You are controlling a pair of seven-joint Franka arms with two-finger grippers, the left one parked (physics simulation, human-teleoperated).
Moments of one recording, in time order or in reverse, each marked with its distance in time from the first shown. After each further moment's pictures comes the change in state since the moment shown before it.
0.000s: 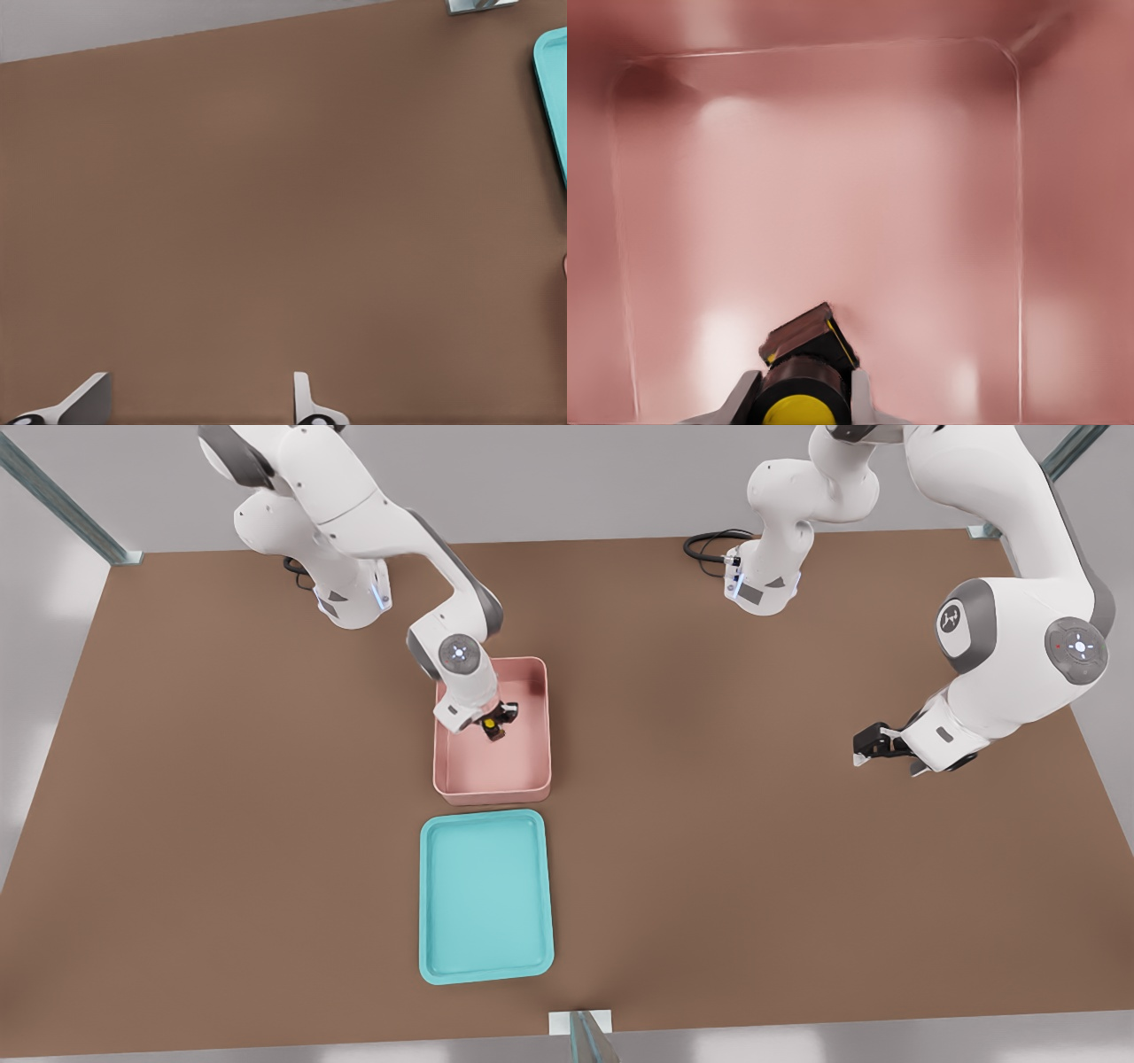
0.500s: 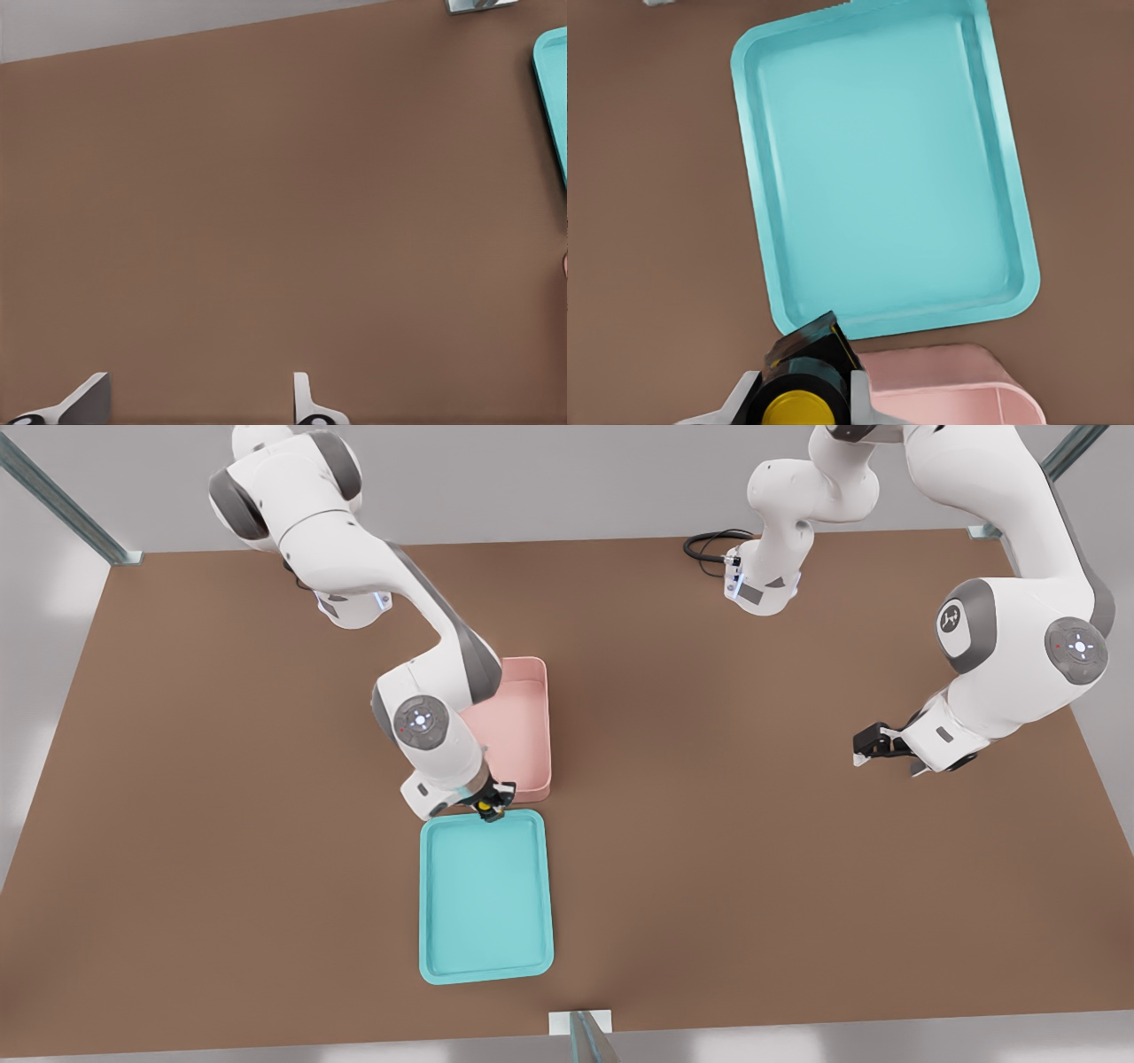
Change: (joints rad) arm -0.162 0.313 -0.057 0.899 -0.014 -0.494 -0.073
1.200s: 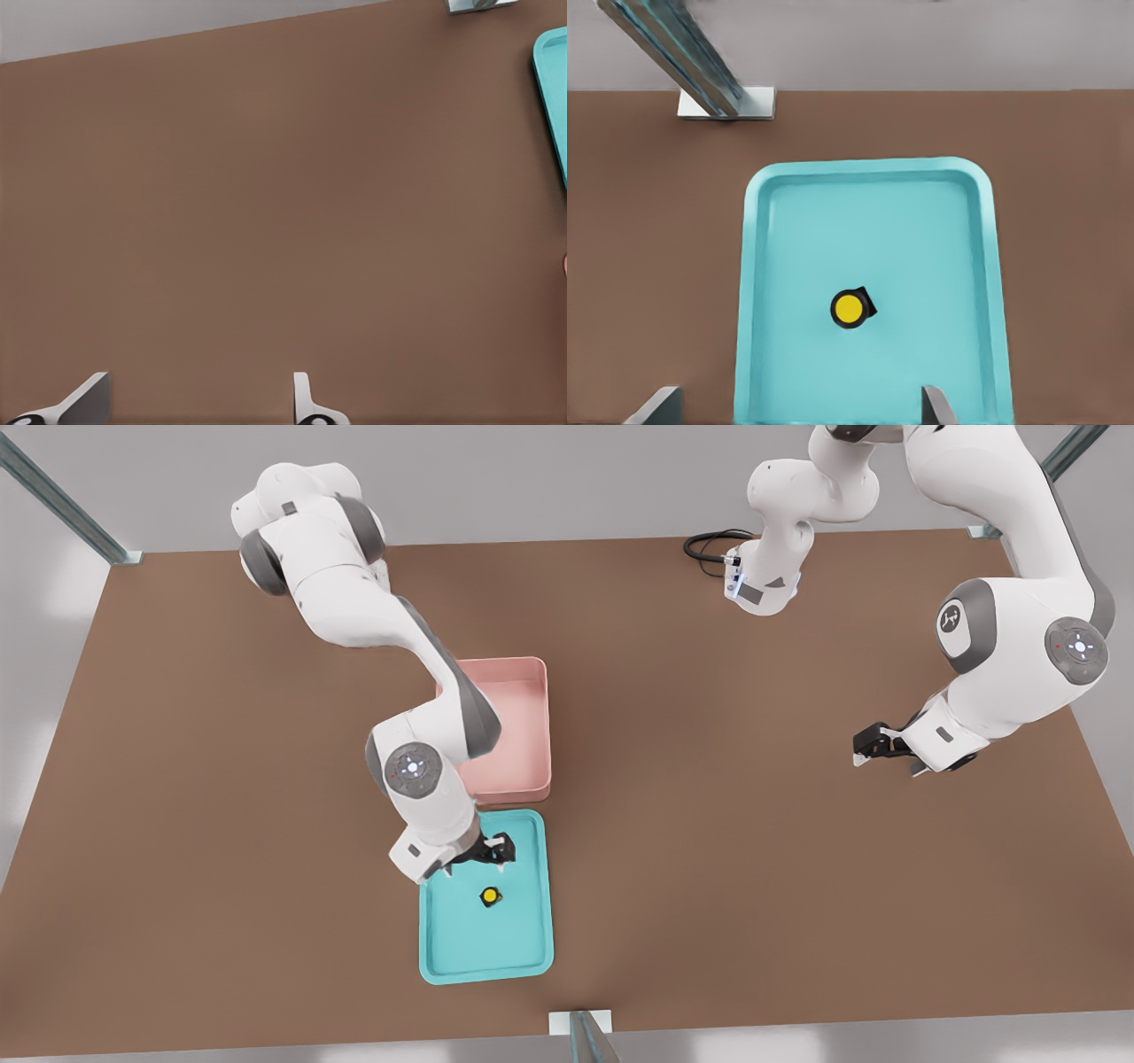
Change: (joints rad) arm -0.042 0.180 -0.071 0.358 -0.045 -0.057 -0.196
